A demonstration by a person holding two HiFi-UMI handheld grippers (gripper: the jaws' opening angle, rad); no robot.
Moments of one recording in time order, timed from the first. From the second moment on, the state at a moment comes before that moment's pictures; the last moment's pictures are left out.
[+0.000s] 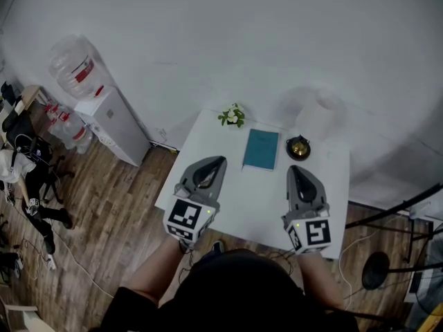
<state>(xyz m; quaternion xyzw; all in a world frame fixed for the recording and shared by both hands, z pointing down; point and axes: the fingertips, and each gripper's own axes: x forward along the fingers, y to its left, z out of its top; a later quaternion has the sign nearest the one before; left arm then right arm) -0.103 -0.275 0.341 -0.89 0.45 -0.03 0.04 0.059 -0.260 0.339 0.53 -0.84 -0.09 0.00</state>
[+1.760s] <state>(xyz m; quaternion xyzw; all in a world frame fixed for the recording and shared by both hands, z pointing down) -0.110 -0.290 0.366 -0.89 0.46 -0.04 0.00 0.055 -0.271 0.354 0.53 -0.85 -0.06 0.01</state>
